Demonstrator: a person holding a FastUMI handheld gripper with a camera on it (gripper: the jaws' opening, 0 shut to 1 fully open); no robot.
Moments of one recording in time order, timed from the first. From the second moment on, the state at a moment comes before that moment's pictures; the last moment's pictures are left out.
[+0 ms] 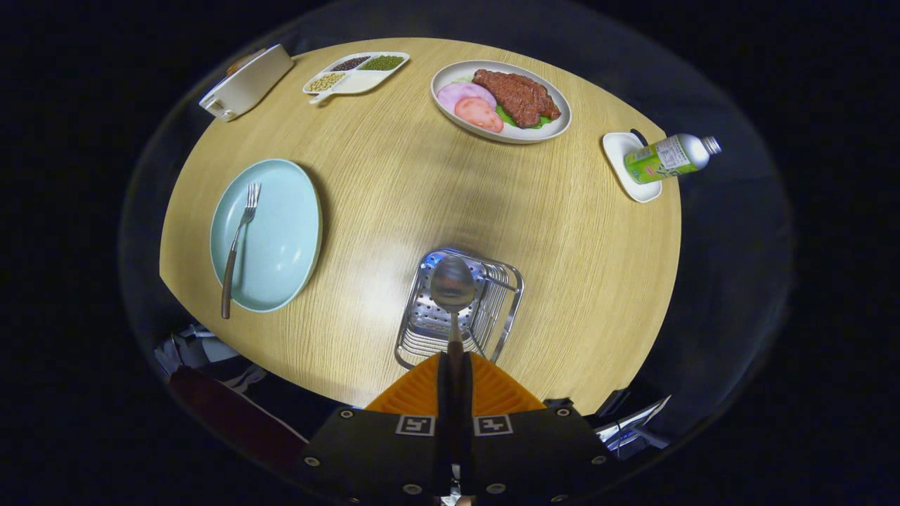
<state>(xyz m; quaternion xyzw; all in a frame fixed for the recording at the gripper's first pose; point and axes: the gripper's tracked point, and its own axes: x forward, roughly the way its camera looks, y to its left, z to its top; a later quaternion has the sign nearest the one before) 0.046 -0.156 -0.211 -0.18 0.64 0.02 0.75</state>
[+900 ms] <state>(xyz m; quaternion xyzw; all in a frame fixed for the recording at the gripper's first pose) 0.065 -0.104 -0.161 -0.08 0.53 0.02 0.84</state>
